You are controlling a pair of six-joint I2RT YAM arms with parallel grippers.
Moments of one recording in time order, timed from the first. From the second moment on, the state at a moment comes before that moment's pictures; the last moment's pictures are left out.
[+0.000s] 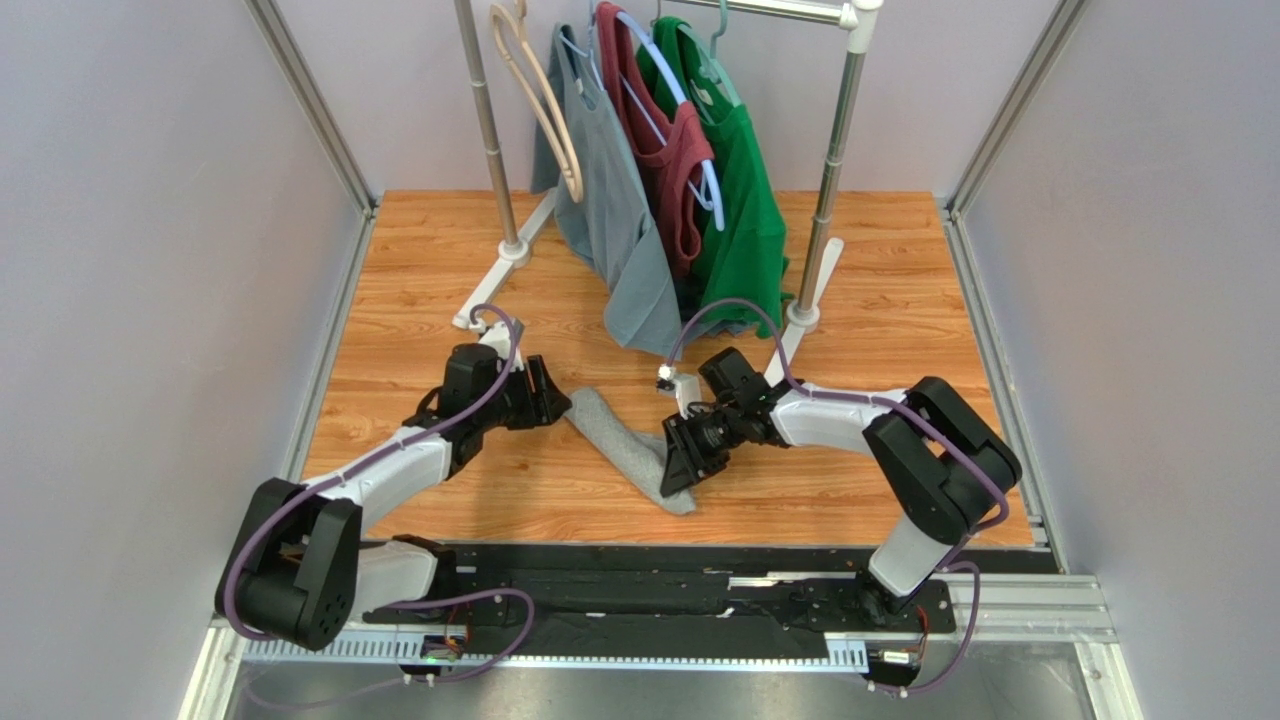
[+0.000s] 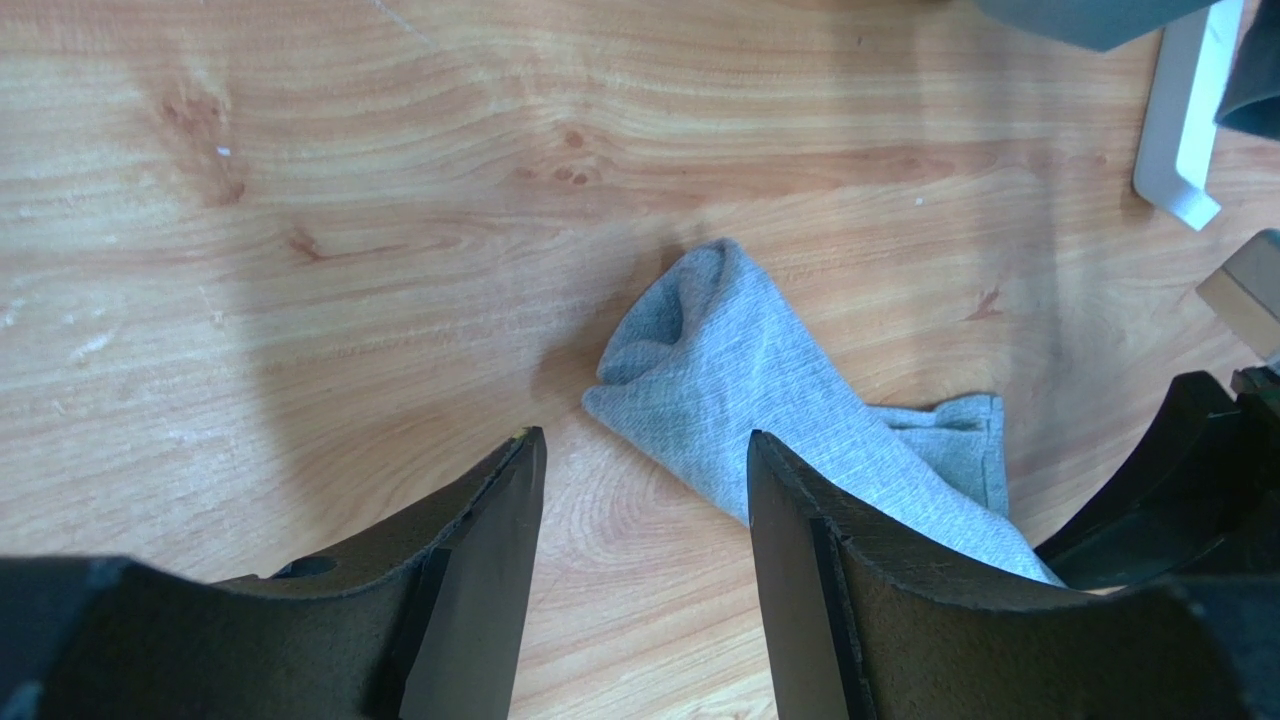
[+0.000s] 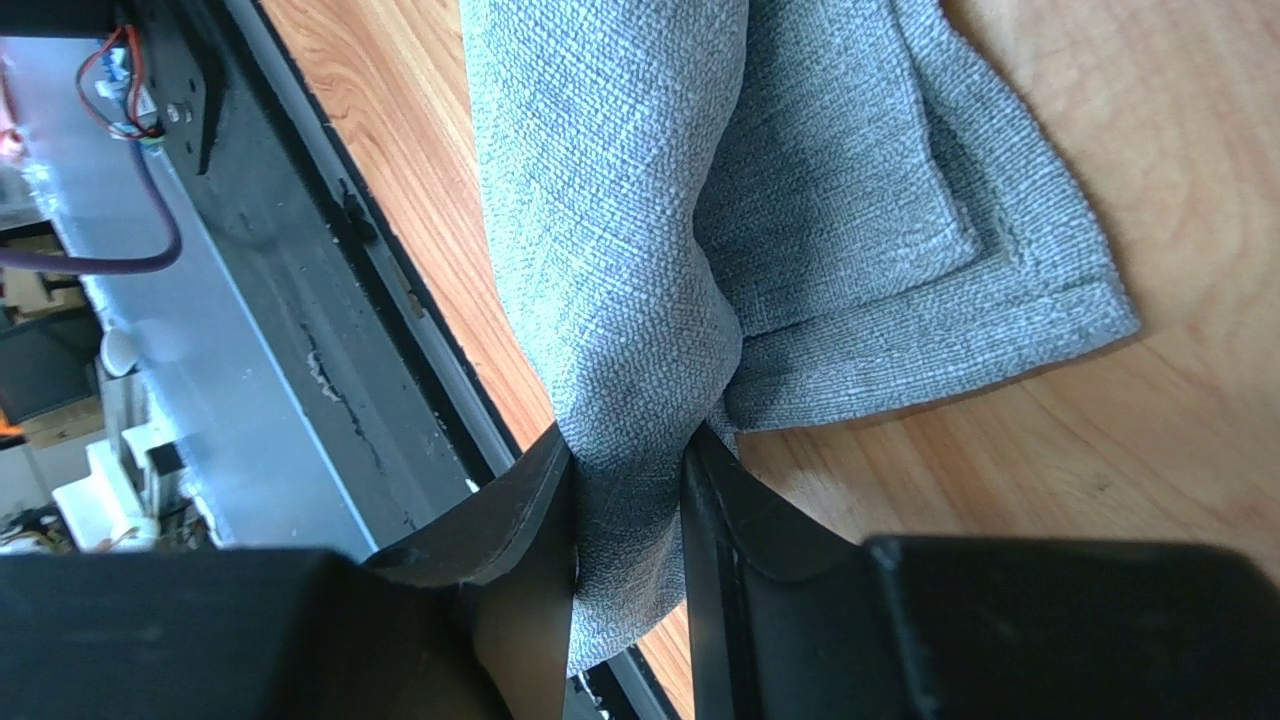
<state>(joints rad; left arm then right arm) -0.30 1.21 0.46 0.11 0.23 -0.45 0.70 1.66 0.78 -0.17 -0.68 0.25</state>
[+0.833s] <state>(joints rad) -0.30 1.45 0.42 0.45 0.36 -0.51 0.68 1.69 0.78 -0.17 -0.74 0.24</state>
